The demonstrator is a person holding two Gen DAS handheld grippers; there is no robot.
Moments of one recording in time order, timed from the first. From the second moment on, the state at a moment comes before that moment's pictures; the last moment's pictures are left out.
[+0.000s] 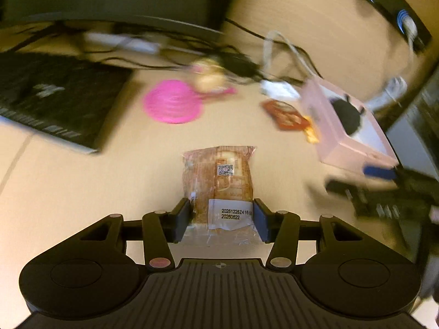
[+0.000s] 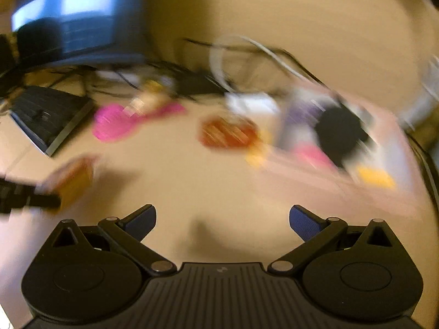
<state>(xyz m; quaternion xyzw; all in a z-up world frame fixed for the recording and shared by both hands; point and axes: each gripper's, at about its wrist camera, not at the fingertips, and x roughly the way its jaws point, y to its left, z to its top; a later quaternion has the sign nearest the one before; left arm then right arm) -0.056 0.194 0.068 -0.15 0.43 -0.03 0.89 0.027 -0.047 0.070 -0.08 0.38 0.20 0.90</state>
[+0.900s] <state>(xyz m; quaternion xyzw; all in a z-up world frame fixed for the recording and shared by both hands) -0.061 0.226 0.073 -0.16 0.43 -0.07 0.89 0.135 0.069 0.072 -0.06 0.40 0.23 0.88</state>
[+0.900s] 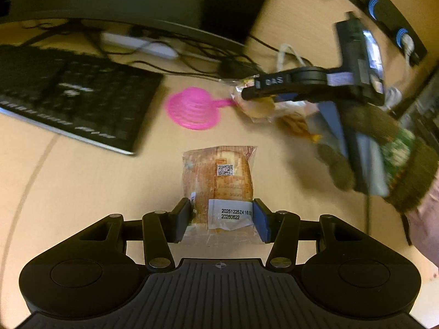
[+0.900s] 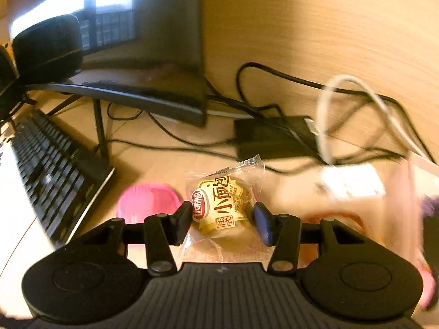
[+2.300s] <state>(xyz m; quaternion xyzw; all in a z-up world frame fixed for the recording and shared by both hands) 0.151 -0.115 0.067 0.00 0.42 -0.19 0.89 -0.089 -0.236 0.085 0.02 0.39 0.01 0.92</state>
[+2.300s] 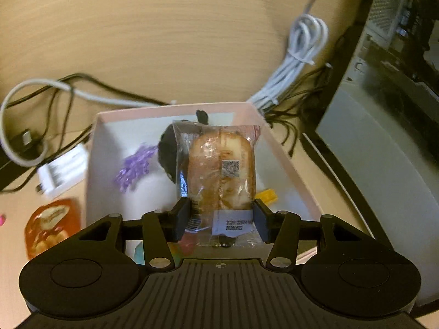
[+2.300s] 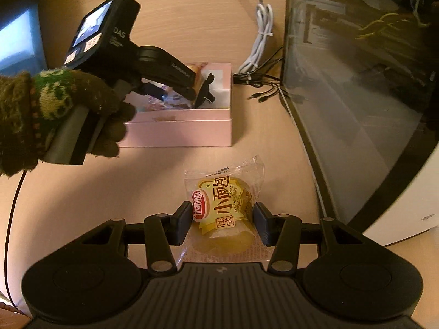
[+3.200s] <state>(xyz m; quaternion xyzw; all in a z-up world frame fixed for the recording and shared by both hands) -0.002 0.089 0.089 -0.16 0.37 -0.10 0.91 0.028 -0.223 0.147 0.06 0.33 0.05 0.94</state>
